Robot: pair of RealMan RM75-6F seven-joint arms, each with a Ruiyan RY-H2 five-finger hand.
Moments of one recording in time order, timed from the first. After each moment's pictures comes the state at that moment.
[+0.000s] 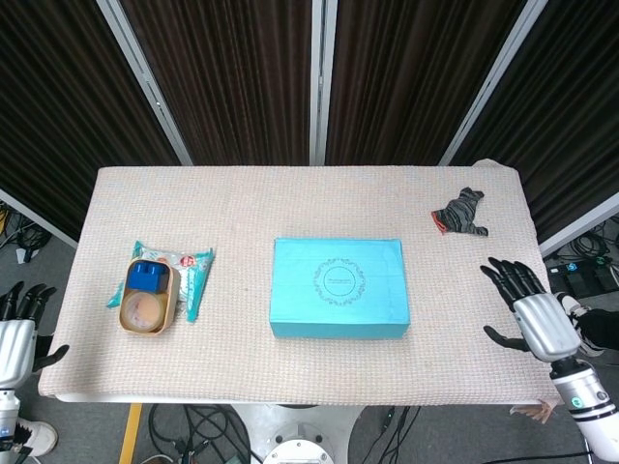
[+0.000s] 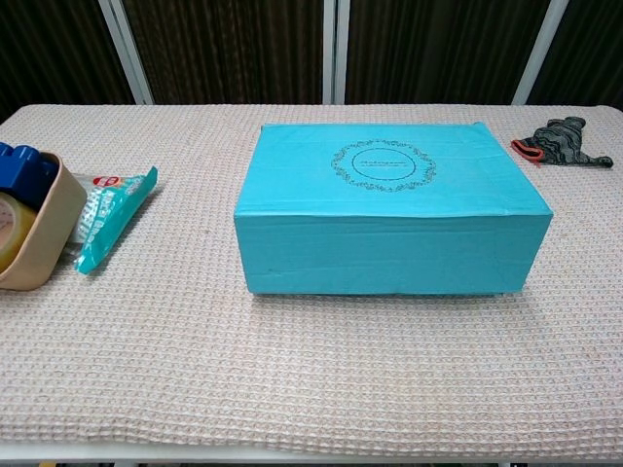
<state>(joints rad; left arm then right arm) -0.03 -1.15 -0.05 -1.63 1.43 1.52 0.21 0.27 -1.07 0.03 -1.49 -1.69 1.34 0.25</state>
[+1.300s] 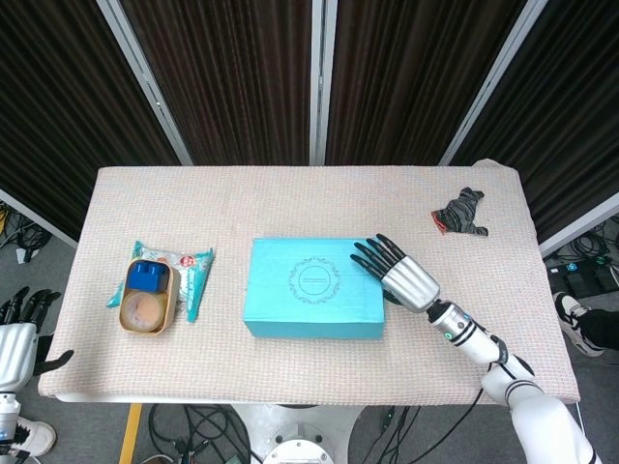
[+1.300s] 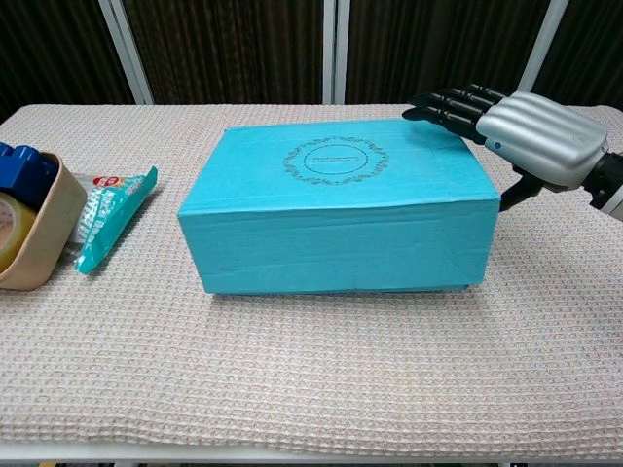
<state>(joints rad) -0.03 -1.12 -0.04 -1.67 1.42 1.48 0.14 0.66 -1.89 -0.03 -0.34 -1.84 1.46 0.46</state>
